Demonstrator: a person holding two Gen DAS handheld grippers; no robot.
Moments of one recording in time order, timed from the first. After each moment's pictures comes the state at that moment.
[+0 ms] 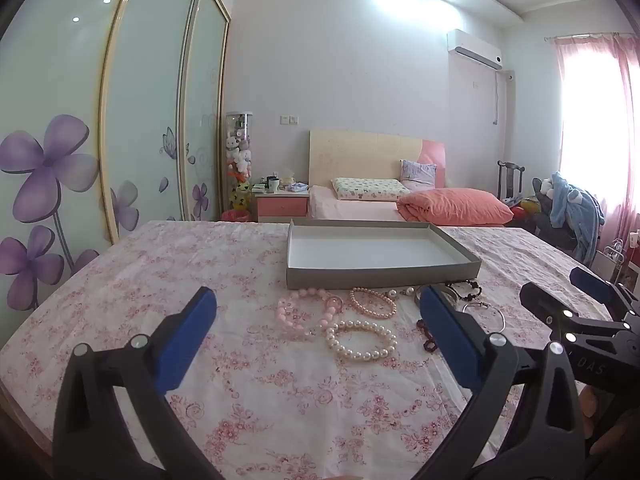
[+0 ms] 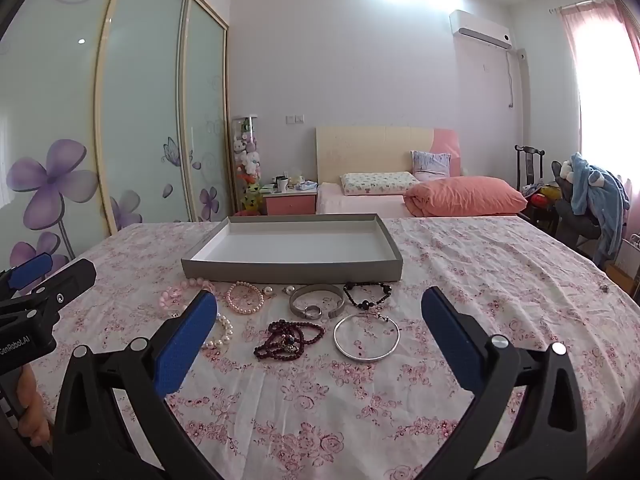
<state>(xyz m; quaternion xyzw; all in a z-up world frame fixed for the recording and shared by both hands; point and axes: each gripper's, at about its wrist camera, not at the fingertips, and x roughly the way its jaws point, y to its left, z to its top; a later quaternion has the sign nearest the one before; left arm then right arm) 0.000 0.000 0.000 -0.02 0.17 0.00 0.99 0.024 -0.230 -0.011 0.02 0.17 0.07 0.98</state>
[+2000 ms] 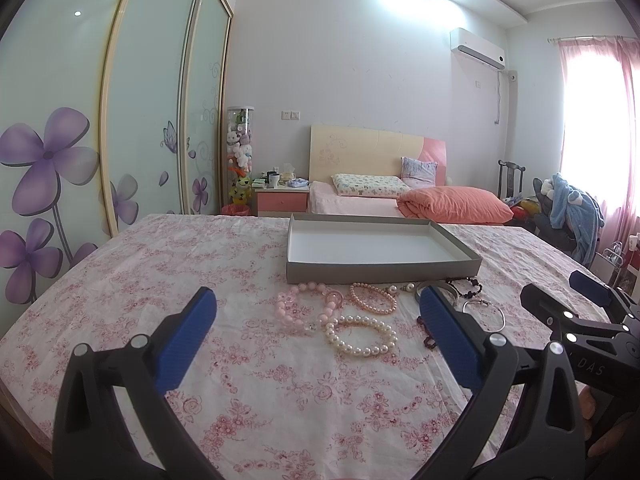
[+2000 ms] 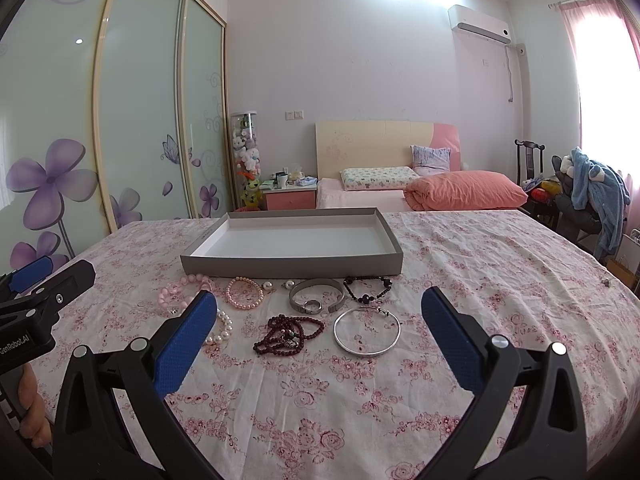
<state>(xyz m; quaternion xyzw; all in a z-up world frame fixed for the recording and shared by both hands) 0.000 0.000 0.000 -0.02 0.17 0.00 0.99 0.024 -0.230 -0.014 0.02 0.17 0.07 0.98</state>
